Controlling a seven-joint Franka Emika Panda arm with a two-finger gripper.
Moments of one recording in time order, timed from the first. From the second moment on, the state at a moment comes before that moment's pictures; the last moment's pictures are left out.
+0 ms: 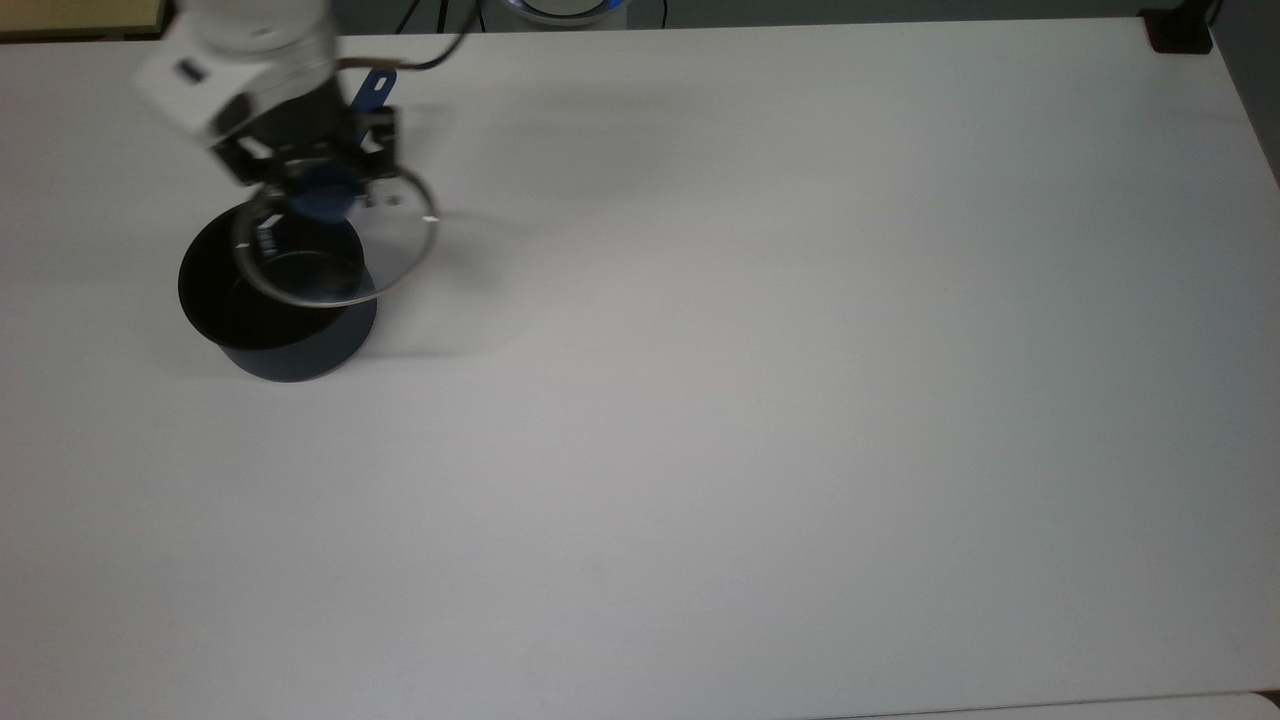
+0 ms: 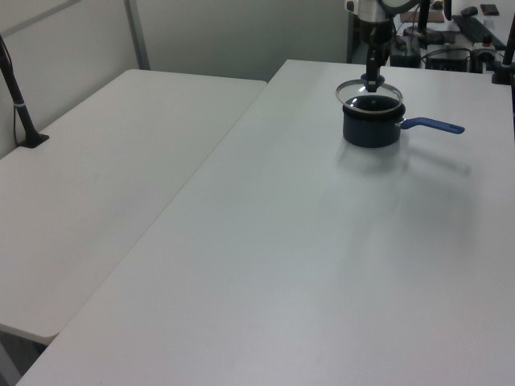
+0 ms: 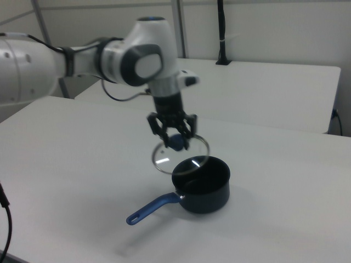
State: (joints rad) arm -0.12 0.24 -0.13 -1.62 -0.05 1.86 -0.37
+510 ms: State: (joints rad) arm -0.22 0.38 -0.13 -1.56 -0.05 1.95 -0.44
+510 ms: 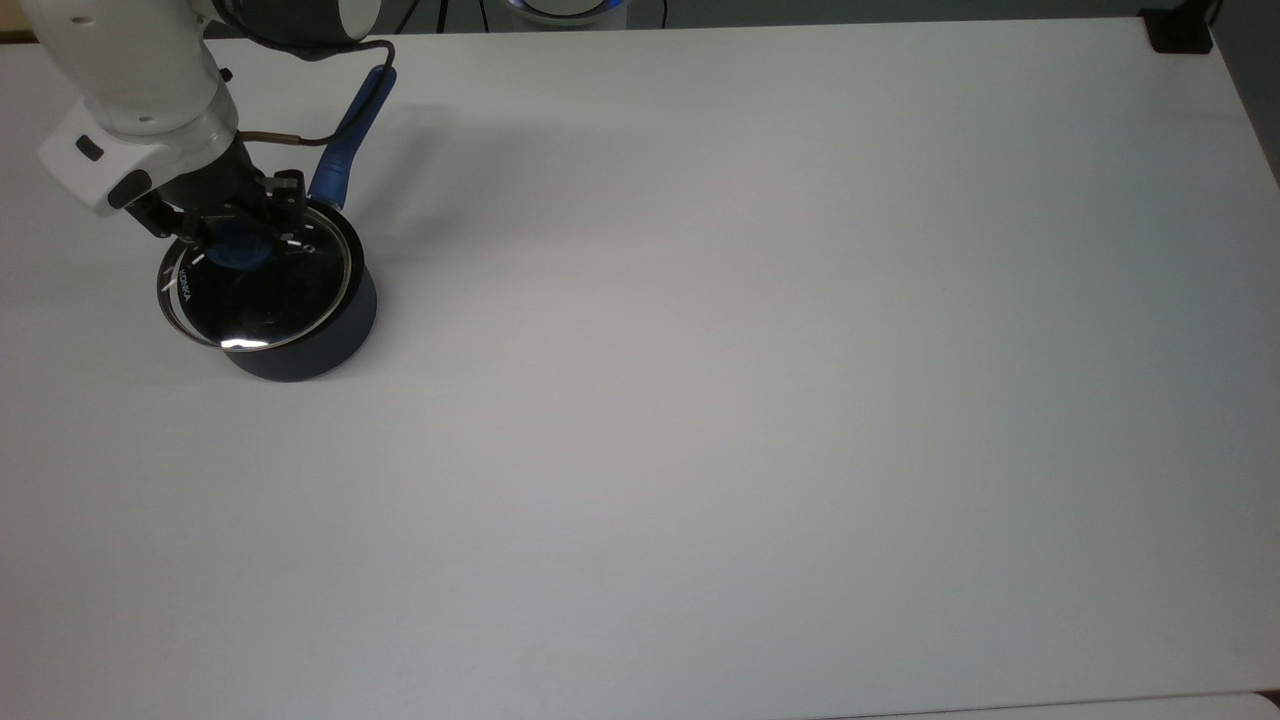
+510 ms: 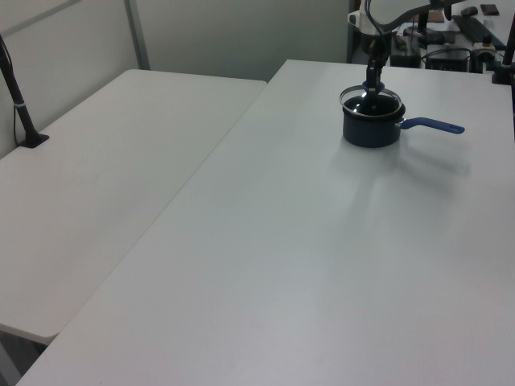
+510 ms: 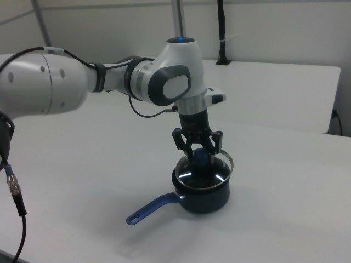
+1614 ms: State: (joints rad) arm -0.22 0.39 -0.12 -1.56 -0.05 1.91 -0.43
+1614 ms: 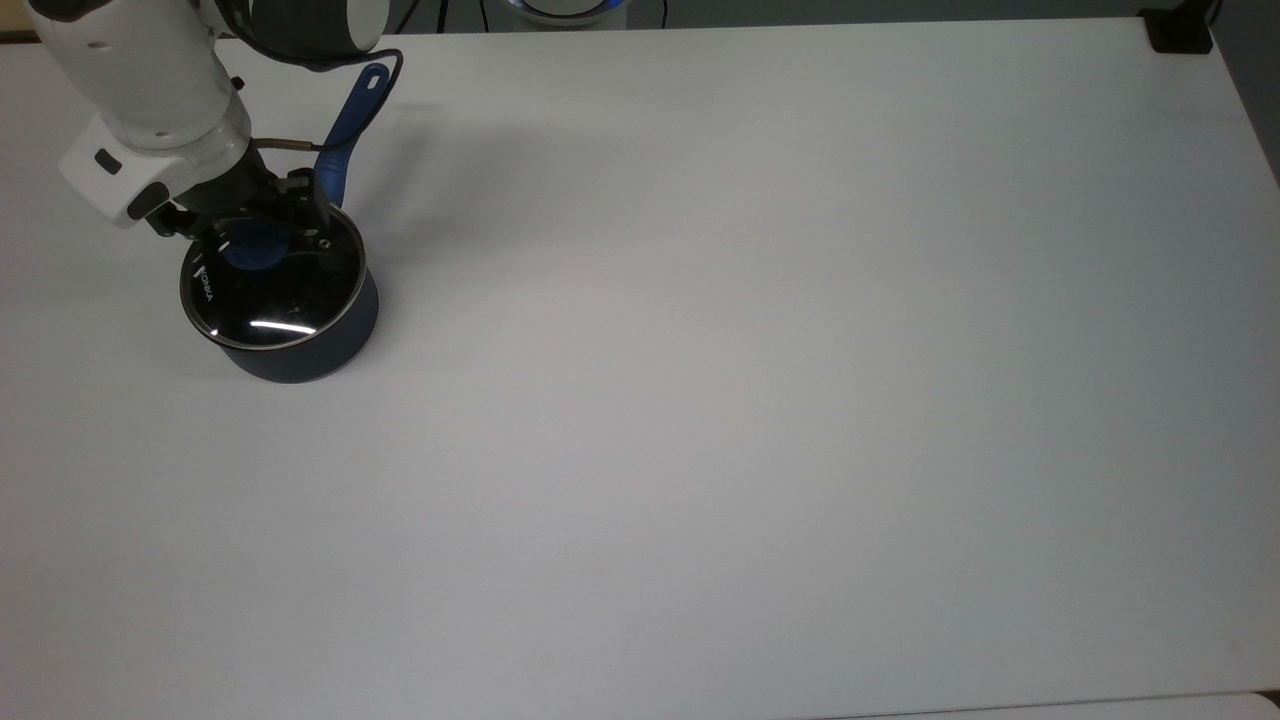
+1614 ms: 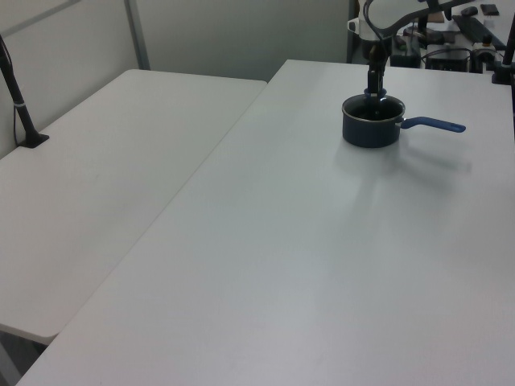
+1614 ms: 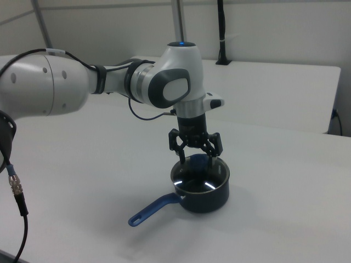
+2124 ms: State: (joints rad) arm 0.02 0.25 -0.10 -1.54 -0.07 1.79 0.06
